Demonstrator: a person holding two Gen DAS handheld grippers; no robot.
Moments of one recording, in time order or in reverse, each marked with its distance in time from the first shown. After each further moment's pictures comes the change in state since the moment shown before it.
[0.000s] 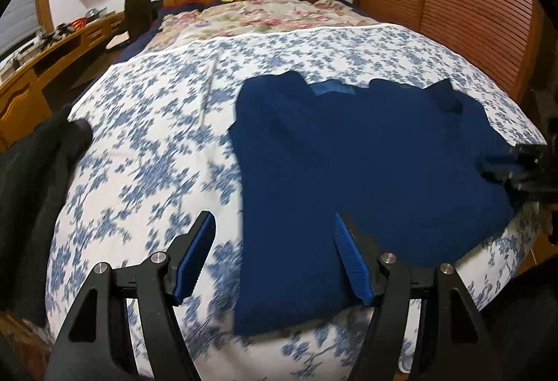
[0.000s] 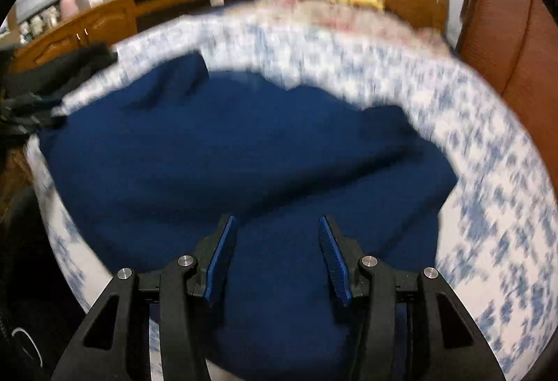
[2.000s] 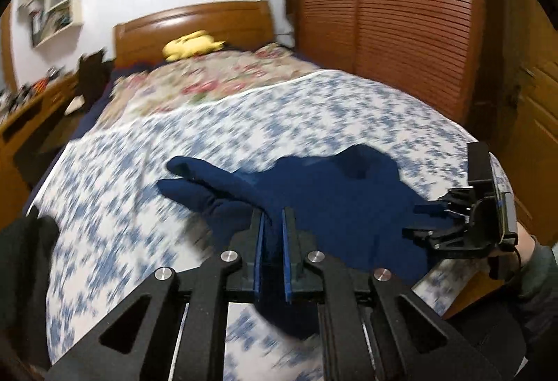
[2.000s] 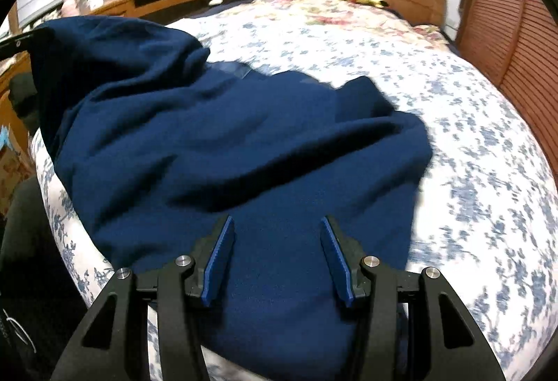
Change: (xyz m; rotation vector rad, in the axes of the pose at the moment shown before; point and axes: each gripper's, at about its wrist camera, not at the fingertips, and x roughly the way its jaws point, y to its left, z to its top) left arm -0.072 -0.121 0.085 0.161 -0.189 -0.175; right arm -0.042 -0.033 -0.022 0.040 -0.122 -0.024
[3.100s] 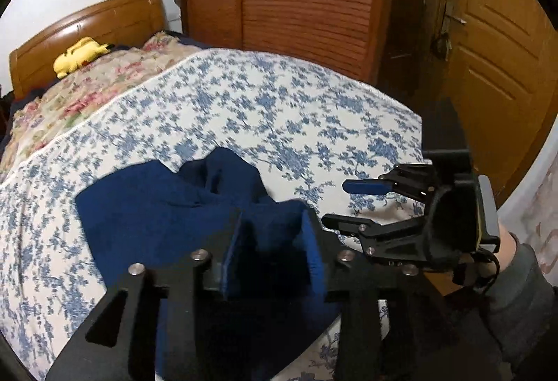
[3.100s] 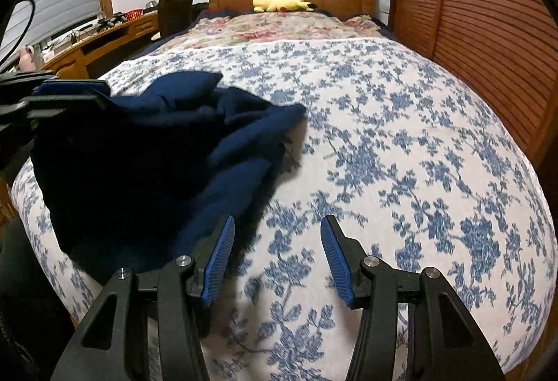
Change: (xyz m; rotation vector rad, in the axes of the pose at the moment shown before) left arm 0.086 -0.167 0.039 0.186 0.098 -0.307; right arm -0.053 -0.072 -0.027 0.168 -0.074 -0.117
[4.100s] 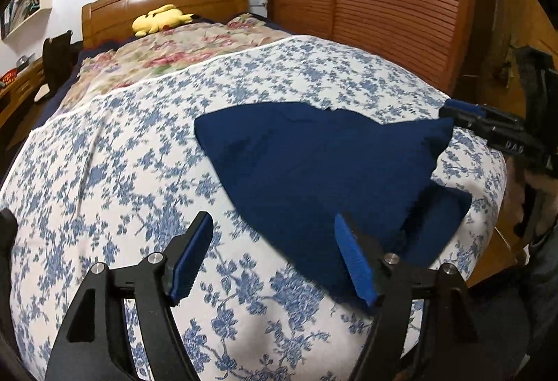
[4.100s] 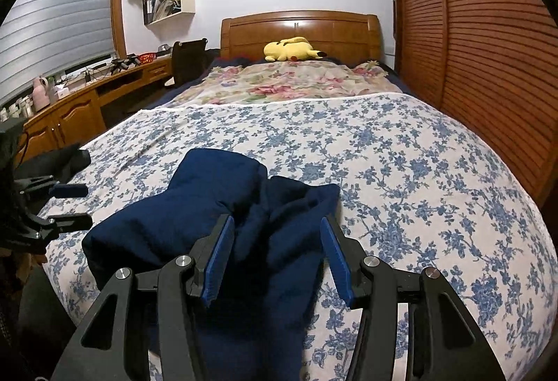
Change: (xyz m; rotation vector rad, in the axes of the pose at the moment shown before) left arm -0.048 0.123 -0.101 -0.199 0.003 0.203; right arm -0.033 0.039 0.040 0.014 -0.183 0.039
